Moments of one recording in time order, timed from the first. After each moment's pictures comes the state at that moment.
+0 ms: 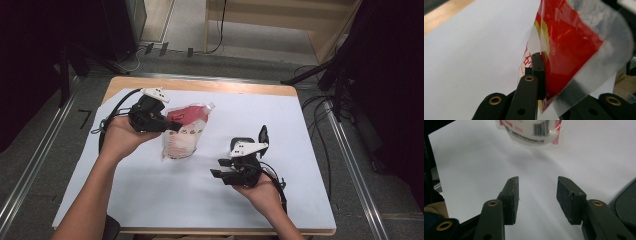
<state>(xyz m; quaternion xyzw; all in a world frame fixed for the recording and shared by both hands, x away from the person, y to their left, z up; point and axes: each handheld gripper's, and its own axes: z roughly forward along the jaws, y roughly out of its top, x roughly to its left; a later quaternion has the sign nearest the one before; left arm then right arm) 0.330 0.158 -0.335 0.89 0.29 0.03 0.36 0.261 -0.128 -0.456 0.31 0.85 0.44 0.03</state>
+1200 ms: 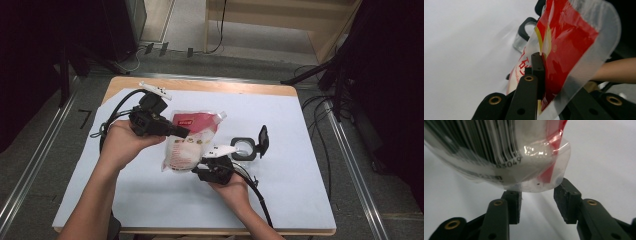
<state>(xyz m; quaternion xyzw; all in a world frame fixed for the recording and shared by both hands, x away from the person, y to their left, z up) 0.308 0.145 -0.312 0.86 0.33 -0.07 0.39 0.278 -0.066 -0.504 0.30 0.83 0.47 0.06</state>
